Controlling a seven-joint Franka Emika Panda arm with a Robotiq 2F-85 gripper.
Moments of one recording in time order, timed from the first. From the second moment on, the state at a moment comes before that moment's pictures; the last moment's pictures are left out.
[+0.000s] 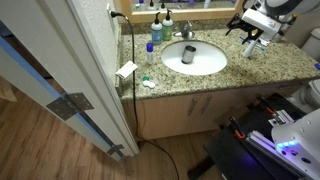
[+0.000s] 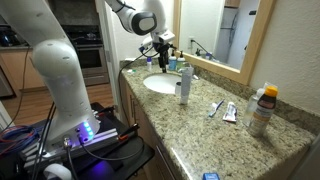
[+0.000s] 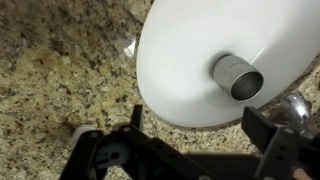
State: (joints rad) arm -0.24 -0.27 0.08 -2.65 0.13 2.68 0.71
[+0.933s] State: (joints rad) arm -0.11 0.14 -0.05 -2.33 0.52 2.64 0.48
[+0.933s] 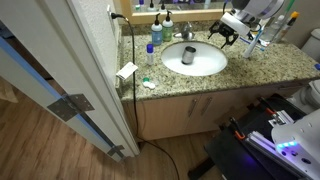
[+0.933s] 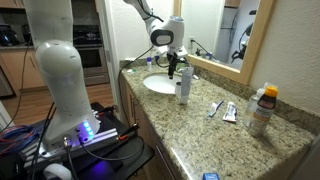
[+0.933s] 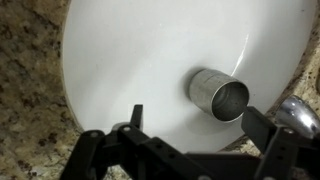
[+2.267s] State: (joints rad) arm -0.13 0.55 0.00 -2.00 0.65 2.65 0.38
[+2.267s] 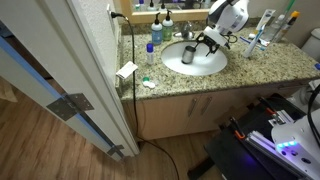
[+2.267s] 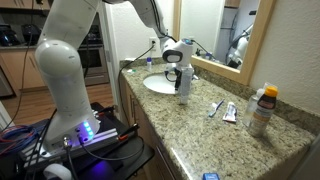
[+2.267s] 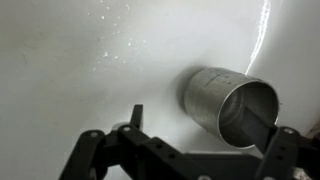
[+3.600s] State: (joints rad) arm -0.13 0.70 0.00 -1.86 0.68 2.65 0.36
